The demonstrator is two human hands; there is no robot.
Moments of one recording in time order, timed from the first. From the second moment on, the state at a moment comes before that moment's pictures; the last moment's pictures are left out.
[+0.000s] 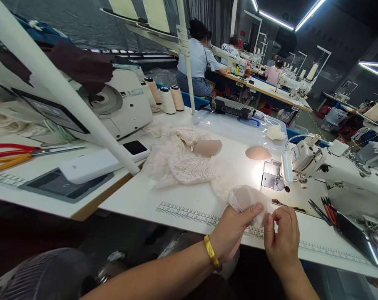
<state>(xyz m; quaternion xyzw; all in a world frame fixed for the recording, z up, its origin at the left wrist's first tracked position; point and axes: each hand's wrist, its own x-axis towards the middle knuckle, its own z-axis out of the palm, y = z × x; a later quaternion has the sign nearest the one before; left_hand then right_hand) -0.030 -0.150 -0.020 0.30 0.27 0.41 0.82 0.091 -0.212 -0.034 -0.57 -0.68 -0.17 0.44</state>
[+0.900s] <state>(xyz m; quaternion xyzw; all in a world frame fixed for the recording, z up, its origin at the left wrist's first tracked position) -0.036 -0.139 -0.014 0.26 0.24 0.41 0.84 0.090 -0.220 -0.045 -0.54 -0.47 0.41 0.57</state>
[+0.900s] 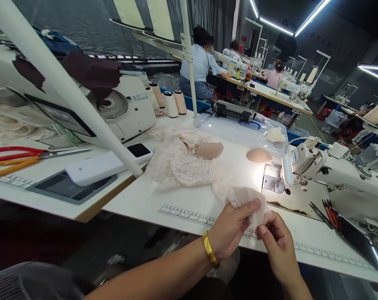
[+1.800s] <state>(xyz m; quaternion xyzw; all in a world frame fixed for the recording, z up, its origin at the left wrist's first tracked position) -0.040 -0.137 -0.012 0.30 0.23 0.42 0.83 0.086 -0.207 -0.042 -0.43 -0.26 0.56 0.66</state>
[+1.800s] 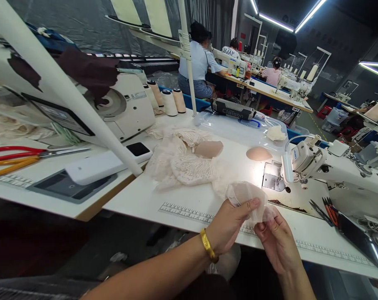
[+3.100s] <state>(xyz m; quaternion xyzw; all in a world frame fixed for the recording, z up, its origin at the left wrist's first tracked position) -0.038 -0.119 -0.023 0.23 0.23 0.30 0.90 0.093 -0.219 -0.061 -0.53 -0.32 0.40 0.67</state>
